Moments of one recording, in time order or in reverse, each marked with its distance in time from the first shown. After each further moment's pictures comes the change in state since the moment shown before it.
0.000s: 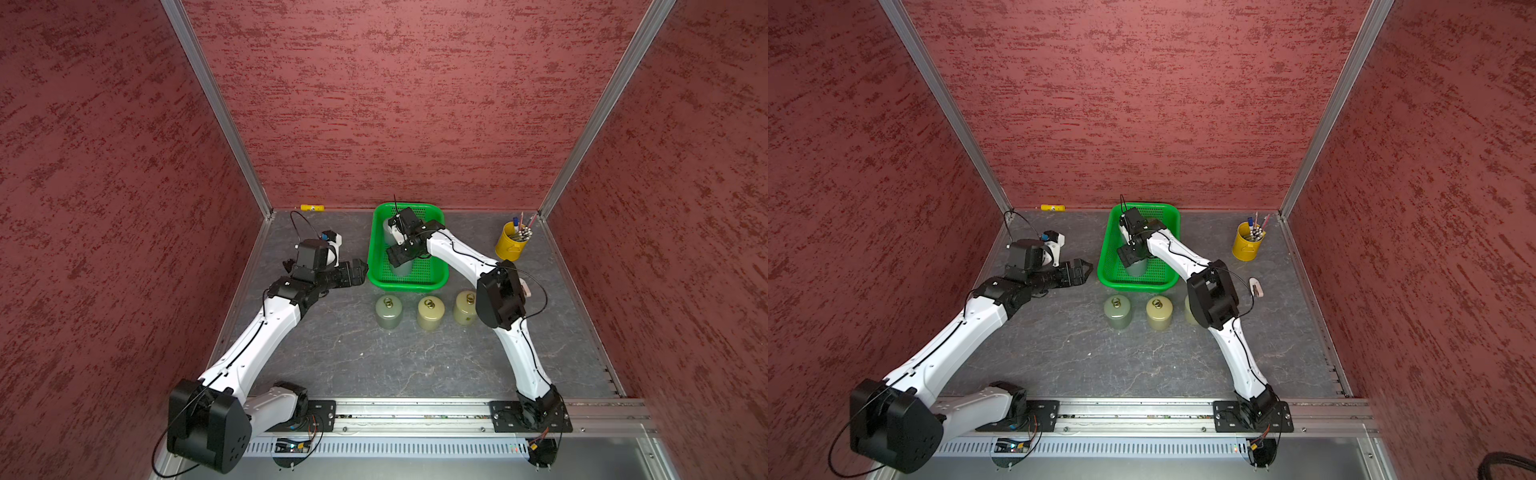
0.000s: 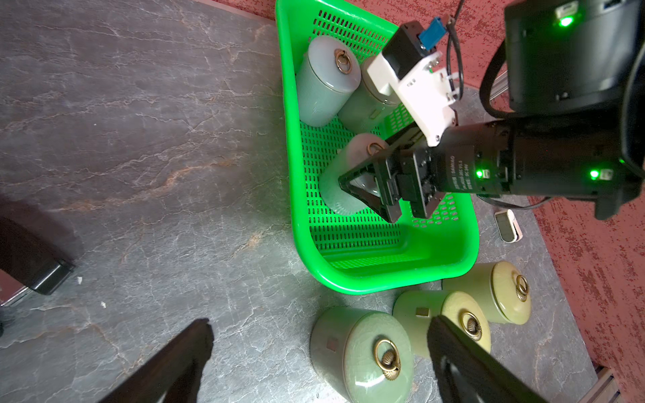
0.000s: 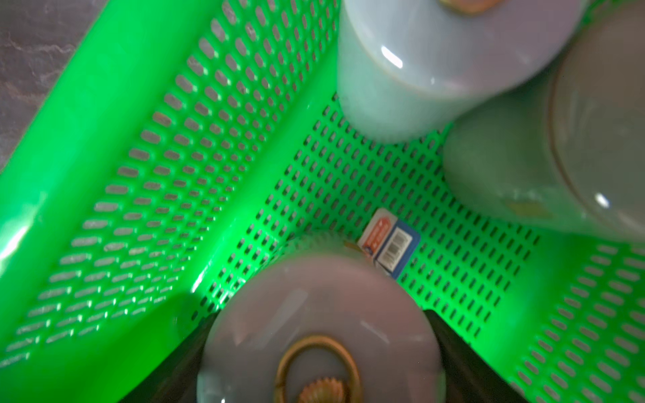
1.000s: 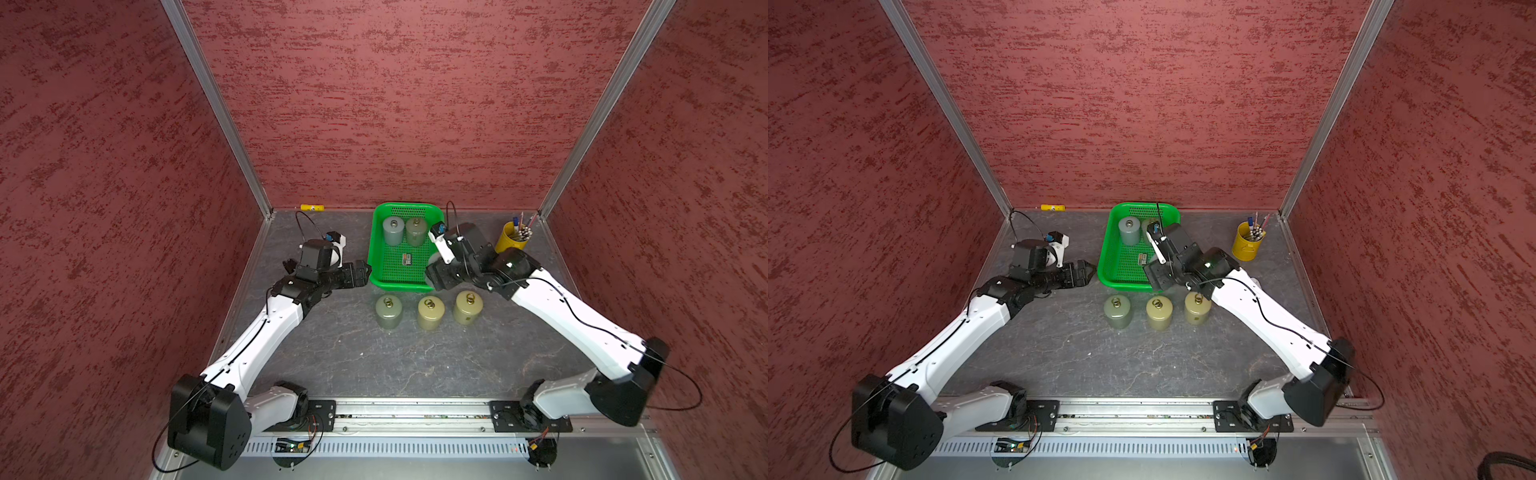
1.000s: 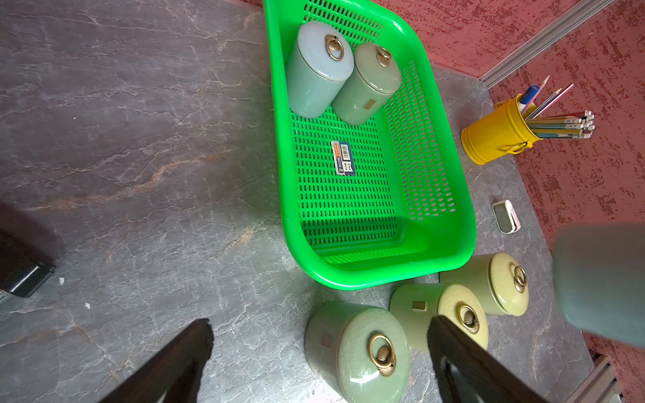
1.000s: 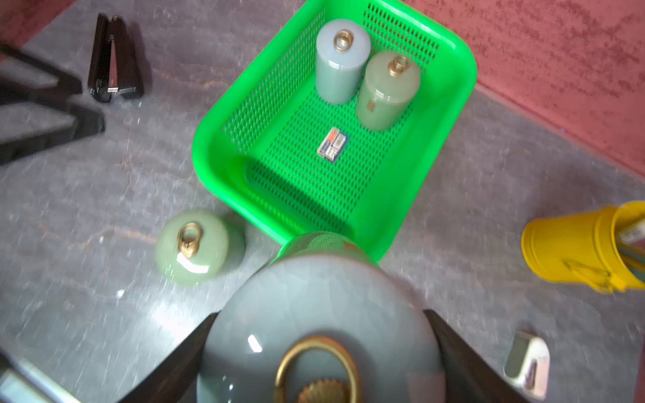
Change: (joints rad) left arm -0.031 0.018 0.002 0.001 0.000 -0.001; right arm 0.146 -0.963 -0.655 -0.090 0.187 0.055
